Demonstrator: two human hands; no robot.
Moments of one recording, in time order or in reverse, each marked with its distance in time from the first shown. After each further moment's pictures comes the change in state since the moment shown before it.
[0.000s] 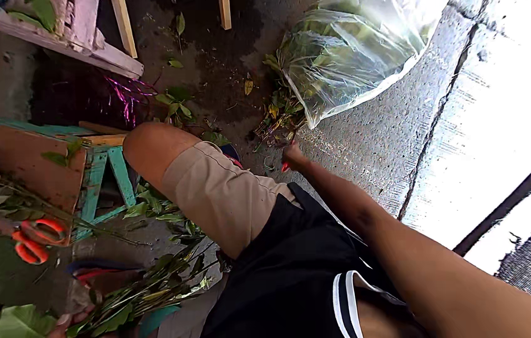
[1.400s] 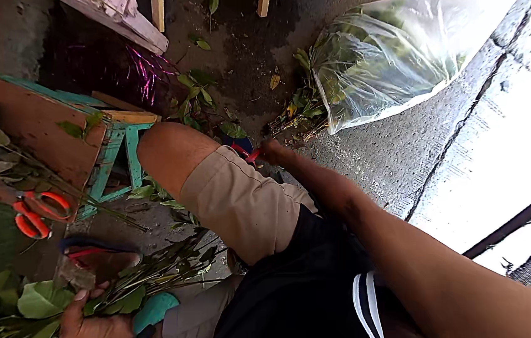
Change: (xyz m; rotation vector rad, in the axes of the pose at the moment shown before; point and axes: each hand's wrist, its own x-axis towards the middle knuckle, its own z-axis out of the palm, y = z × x) left_hand -0.007 0.001 0.035 0.022 0.150 -0.124; right_hand 0.018 -0.074 0.112 0.289 -0.271 0.090
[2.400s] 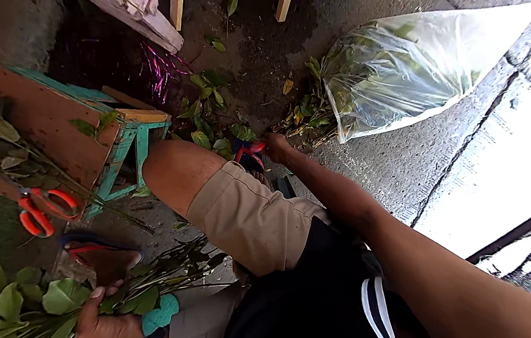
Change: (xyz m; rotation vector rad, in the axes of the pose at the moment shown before) left_hand 0.002 -0.009 -0.005 0.056 -0.029 -0.002; right_hand -0.013 -0.037 0.036 0.307 0.027 -0.016
